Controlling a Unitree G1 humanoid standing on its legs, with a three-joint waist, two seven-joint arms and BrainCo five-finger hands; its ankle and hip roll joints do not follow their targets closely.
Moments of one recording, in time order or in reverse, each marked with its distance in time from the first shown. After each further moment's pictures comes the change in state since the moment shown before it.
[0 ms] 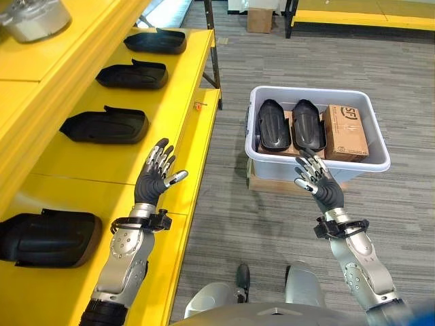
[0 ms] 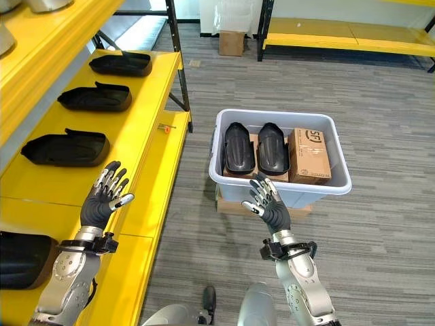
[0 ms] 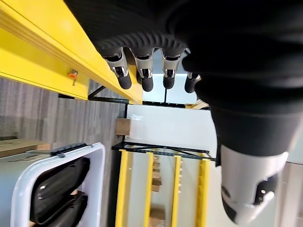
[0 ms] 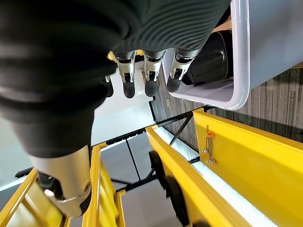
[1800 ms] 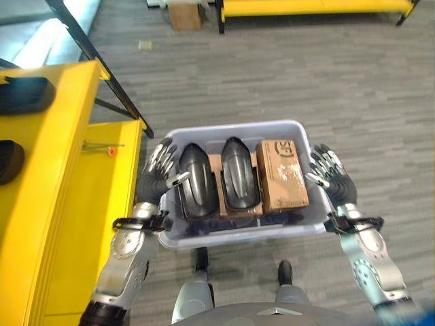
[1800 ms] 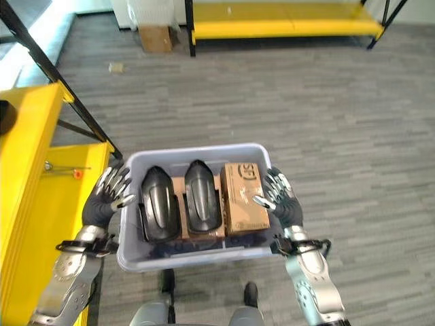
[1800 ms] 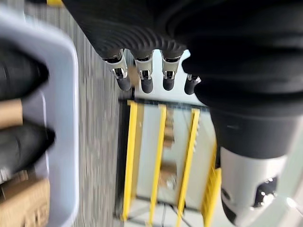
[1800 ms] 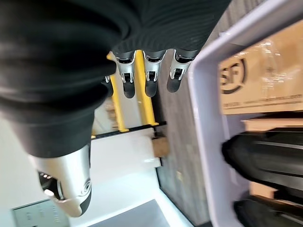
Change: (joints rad) left arm -0.155 0.003 -0.100 -0.056 0.008 0.014 0.007; right arm -0.106 -0.015 0.003 0.042 -0.060 0.019 -0.069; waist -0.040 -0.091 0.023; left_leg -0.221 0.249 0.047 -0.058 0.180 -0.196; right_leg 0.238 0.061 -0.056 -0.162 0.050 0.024
